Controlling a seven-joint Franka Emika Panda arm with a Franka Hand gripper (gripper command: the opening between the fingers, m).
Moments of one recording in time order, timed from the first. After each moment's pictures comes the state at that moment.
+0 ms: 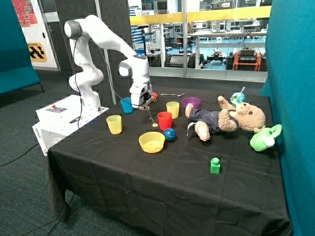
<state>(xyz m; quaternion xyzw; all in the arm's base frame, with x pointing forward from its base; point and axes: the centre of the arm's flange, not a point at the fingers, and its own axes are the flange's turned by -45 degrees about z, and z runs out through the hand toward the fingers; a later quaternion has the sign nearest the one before) 0.497 -0.088 0.347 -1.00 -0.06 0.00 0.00</state>
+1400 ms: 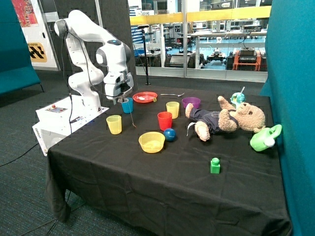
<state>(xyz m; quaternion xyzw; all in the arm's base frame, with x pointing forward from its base) 0.435 -0.201 0.422 -1.00 -0.03 0.00 0.00</state>
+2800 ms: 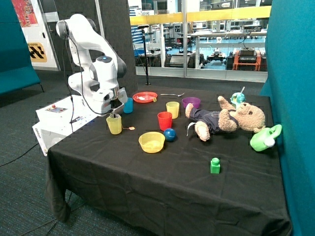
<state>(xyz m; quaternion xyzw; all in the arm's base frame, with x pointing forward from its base) 0.424 -0.263 0.360 -1.00 0.03 0.00 0.00</state>
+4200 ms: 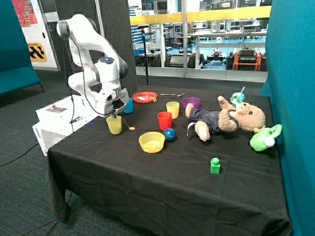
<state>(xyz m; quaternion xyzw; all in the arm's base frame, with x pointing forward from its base) 0.427 -0.252 0.355 -1.00 0.02 0.00 0.00</state>
